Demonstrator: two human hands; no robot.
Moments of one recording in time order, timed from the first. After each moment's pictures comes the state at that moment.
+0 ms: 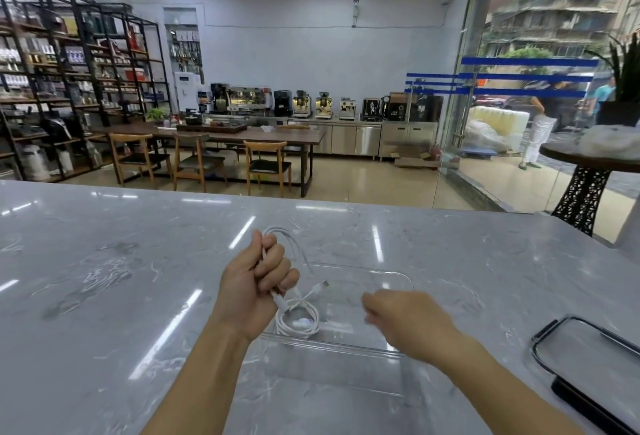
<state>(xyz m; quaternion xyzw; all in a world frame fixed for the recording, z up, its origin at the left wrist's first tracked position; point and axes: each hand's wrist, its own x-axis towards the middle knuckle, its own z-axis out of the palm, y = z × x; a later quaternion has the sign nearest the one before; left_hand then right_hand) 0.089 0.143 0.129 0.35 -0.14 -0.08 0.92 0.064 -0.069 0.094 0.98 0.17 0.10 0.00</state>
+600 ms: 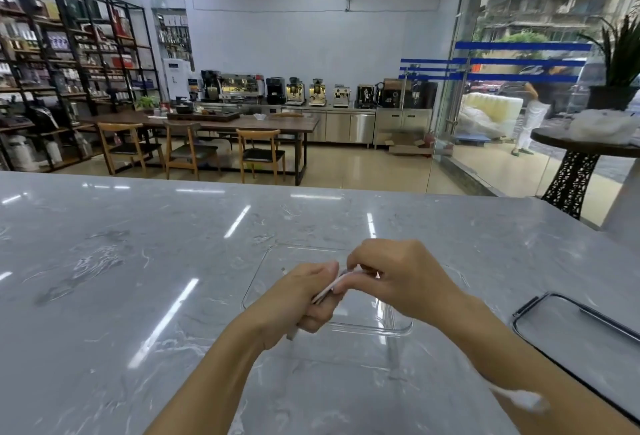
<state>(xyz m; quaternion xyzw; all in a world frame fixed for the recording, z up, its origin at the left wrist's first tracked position) 0.057 0.105 0.121 0.72 -0.27 -0.19 0.61 0.046 -0.067 0.142 0.86 0.36 0.32 -0.17</state>
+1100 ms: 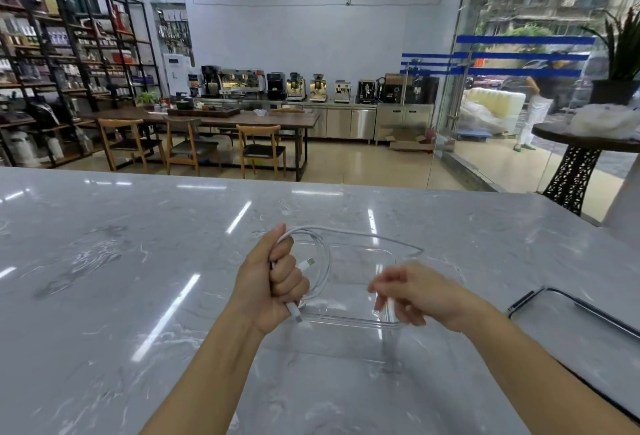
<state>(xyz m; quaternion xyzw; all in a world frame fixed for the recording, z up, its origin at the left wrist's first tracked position) 0.071 0.109 0.113 0.40 -0.10 -0.15 0.90 0.052 -0.111 0.106 0.83 0.02 -0.12 -0.54</state>
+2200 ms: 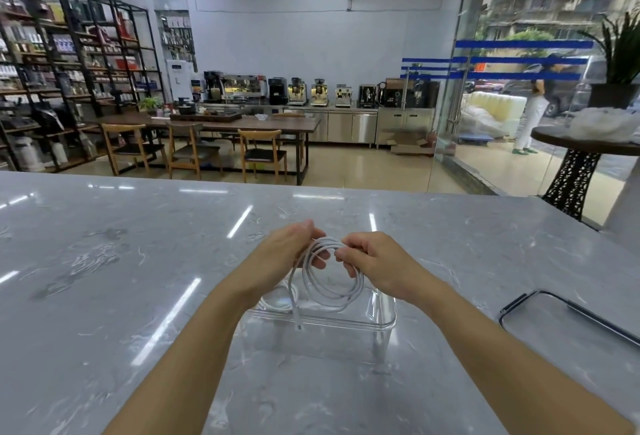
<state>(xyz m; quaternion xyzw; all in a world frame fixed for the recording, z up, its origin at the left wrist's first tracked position) 0.077 0.099 0.138 0.80 -0.21 -0.04 0.56 0.062 -0.077 0.135 0.89 0.16 0.06 -0.42</state>
